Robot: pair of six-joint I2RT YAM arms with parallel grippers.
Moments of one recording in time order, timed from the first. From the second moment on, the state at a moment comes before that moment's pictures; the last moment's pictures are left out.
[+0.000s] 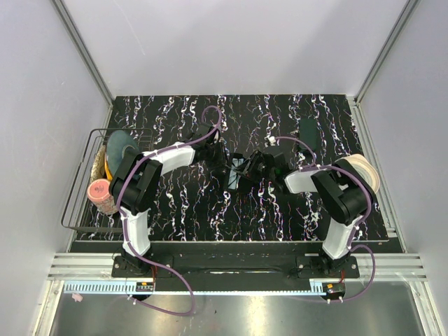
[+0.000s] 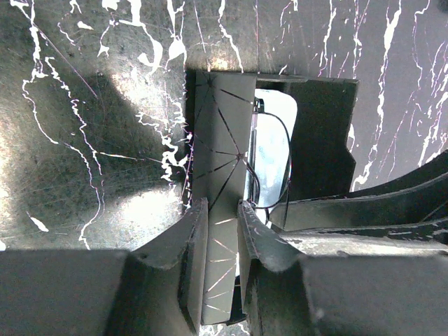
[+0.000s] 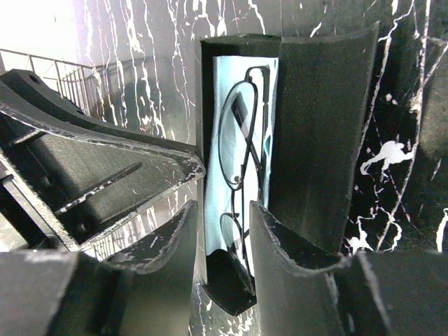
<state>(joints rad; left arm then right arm) -0.52 1.95 1.27 -0.24 0.25 -0.64 0.53 1.83 0.78 0.52 -0.23 1.04</state>
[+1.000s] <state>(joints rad) -0.51 1.87 1.17 -0.21 0.18 -0.65 0.47 1.46 0.85 -0.07 0.08 0.90</state>
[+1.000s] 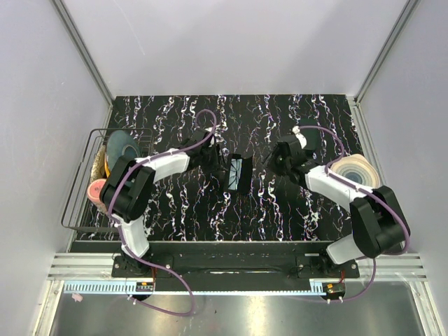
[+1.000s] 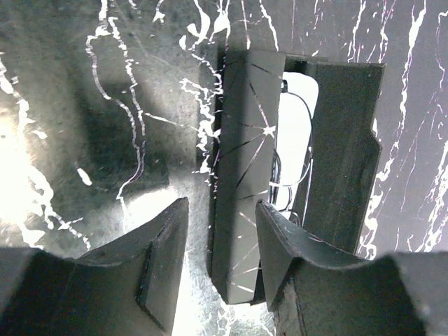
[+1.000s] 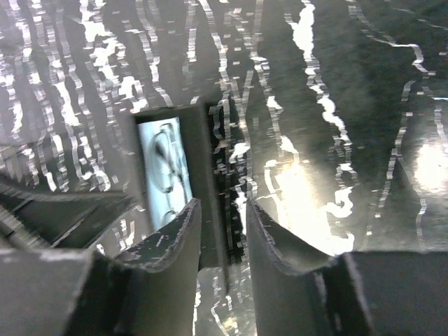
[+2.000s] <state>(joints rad) -0.50 1.89 1.12 -0.16 0.17 -0.68 0.45 1.79 0.93 0.02 -0.13 0.87</state>
